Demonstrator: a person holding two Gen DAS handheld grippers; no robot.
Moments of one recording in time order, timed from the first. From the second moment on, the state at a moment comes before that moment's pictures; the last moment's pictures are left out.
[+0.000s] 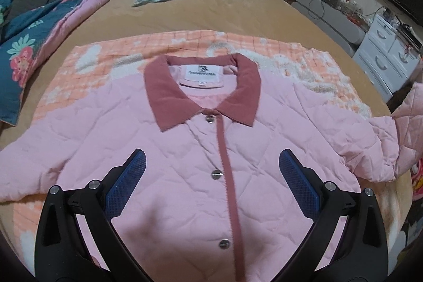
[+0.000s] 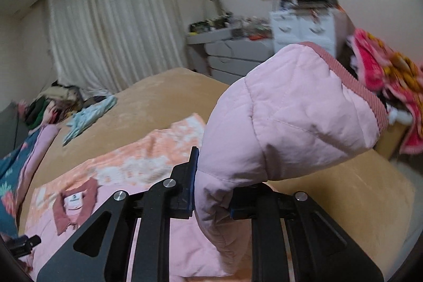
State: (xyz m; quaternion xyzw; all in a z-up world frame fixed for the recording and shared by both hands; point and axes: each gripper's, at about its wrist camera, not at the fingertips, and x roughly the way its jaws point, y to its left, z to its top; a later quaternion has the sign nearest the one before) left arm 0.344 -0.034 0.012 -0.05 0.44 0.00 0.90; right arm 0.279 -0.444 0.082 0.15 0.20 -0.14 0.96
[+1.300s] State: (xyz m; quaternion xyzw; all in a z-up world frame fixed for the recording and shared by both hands) left arm 0.300 0.139 0.025 -0.16 0.42 0.04 0.89; right arm 0.306 -0.143 0.076 -0.04 0.24 0.16 0.96
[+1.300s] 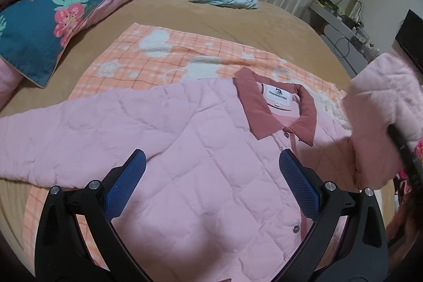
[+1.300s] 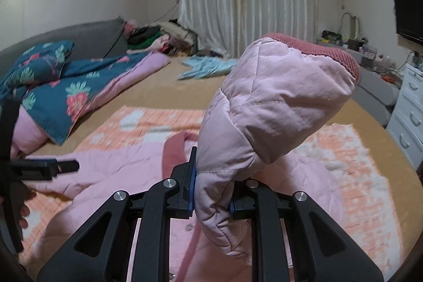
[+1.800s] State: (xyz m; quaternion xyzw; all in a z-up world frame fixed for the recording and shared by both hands) left arm 0.293 0.163 0.003 -0.24 0.42 0.01 0.88; right arm 0.330 -0.059 -0.015 -0.08 0.33 0.20 0.92
